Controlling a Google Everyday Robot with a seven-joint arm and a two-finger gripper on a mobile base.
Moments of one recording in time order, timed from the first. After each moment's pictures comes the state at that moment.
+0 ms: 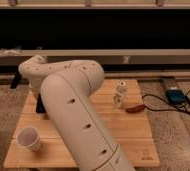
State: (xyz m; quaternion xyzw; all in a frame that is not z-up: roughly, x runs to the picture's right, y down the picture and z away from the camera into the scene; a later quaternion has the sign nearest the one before) arm -0.319 0.051 0.867 -0.17 -0.28 -0.68 0.66
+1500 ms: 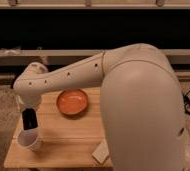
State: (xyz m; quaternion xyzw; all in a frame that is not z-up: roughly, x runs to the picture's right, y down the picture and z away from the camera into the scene) arm -0.317 0.099 0.684 0.01 -0.34 -0.72 0.60
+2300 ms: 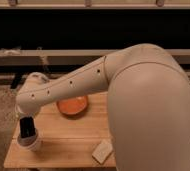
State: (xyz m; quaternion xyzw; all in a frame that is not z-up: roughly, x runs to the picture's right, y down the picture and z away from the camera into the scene) arm -0.323 0.131 0.674 0.04 -0.35 -0.71 0.61
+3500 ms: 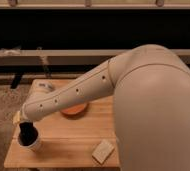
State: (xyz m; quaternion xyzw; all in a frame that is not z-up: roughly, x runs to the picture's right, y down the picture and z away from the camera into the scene) arm -0.314 0.146 0.674 0.06 -0.36 -0.69 0.62
